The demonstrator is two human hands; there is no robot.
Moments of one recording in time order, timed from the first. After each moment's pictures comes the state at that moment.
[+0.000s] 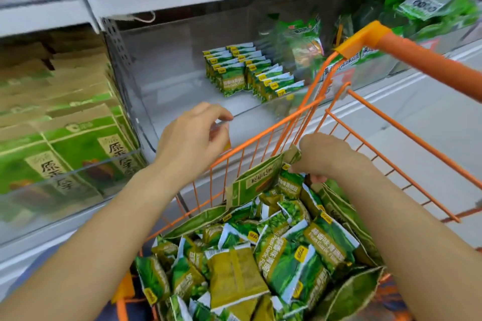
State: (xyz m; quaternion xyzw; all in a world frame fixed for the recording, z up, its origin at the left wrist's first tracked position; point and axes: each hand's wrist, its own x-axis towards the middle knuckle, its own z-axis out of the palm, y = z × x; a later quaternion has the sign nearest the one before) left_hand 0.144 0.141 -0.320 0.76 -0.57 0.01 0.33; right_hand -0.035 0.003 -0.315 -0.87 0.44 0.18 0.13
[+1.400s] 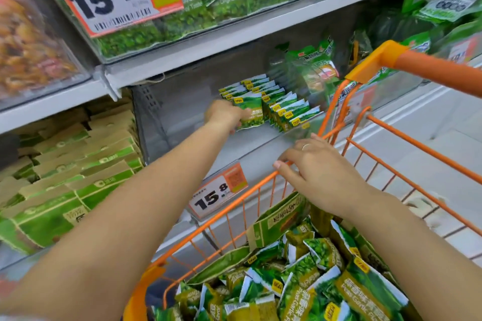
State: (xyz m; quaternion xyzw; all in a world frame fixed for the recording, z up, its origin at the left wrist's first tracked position) left_hand 0.209 -0.007 -0.314 0.83 -0.28 -0.23 0.42; right_hand -0.021 0.008 -0.319 -0.95 0.24 -0.15 0.10
